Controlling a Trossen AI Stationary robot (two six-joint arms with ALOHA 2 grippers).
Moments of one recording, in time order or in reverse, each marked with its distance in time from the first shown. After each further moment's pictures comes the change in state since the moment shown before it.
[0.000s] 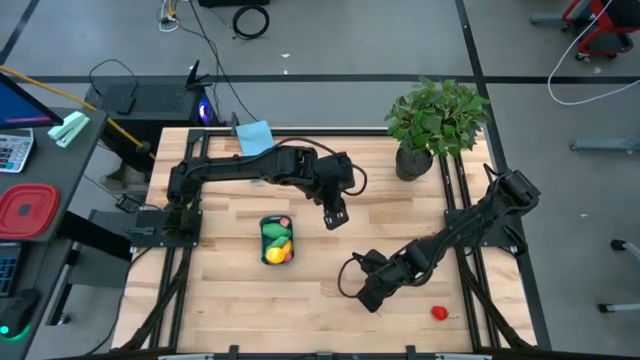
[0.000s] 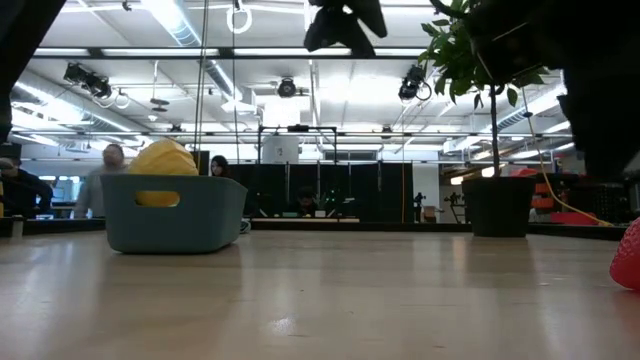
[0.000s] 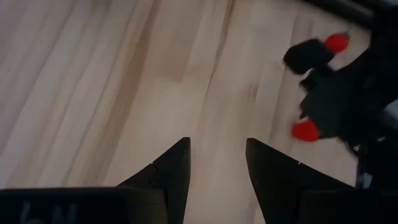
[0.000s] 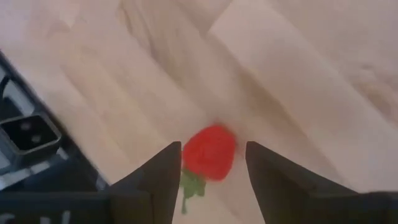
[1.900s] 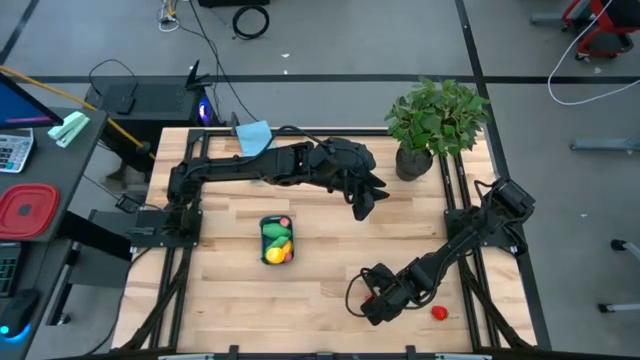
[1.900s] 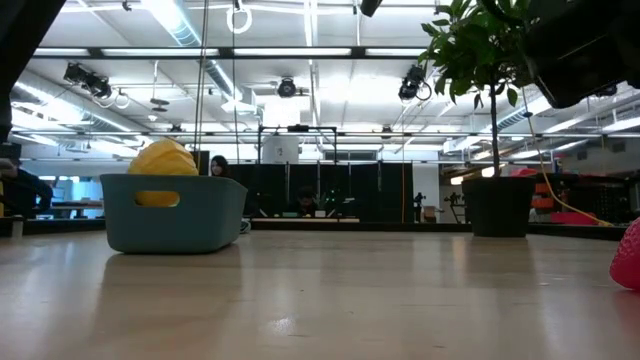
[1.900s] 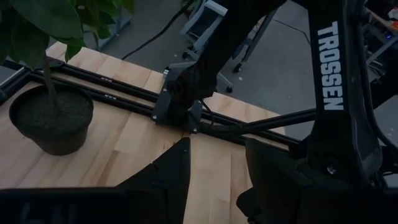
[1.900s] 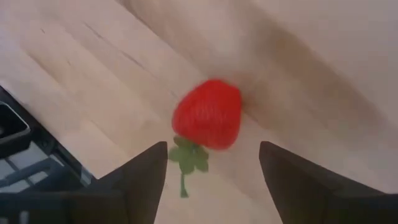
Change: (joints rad) left arm 0.000 0.000 0.000 0.568 0.000 -0.022; right arm 0.115 0.091 0.000 0.044 0.034 0.213
